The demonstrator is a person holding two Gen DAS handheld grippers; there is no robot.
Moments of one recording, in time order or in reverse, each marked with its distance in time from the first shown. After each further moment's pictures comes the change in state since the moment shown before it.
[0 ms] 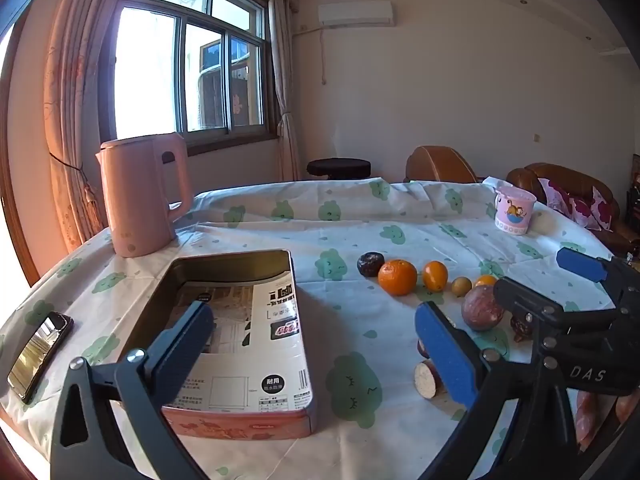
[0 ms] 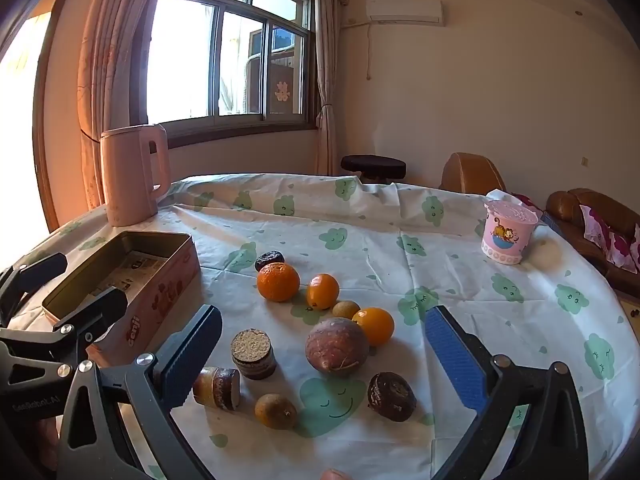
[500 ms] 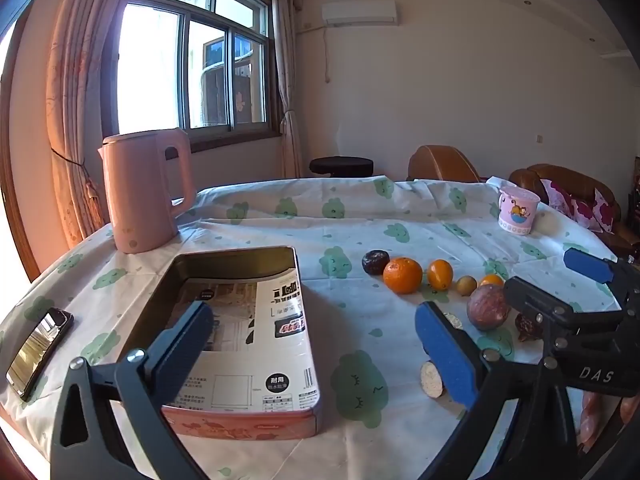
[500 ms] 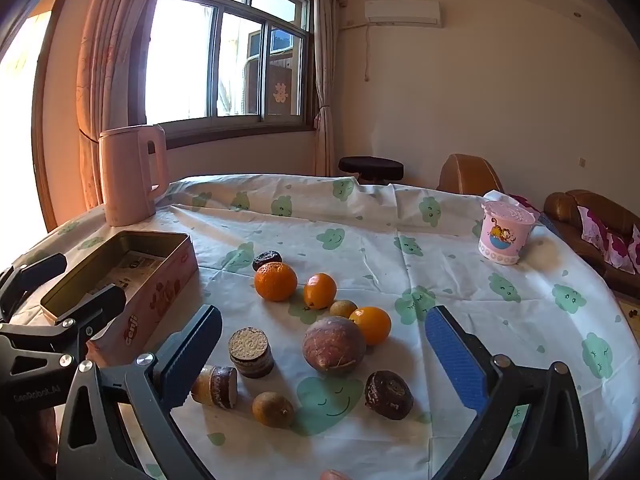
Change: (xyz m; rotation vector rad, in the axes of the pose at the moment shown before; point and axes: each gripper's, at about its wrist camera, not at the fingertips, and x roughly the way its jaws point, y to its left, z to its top) left arm 0.005 0.007 -0.004 -0.021 0.002 -0.014; right arm -0.003 -0.001 -0.001 -0.002 -0.008 -0.005
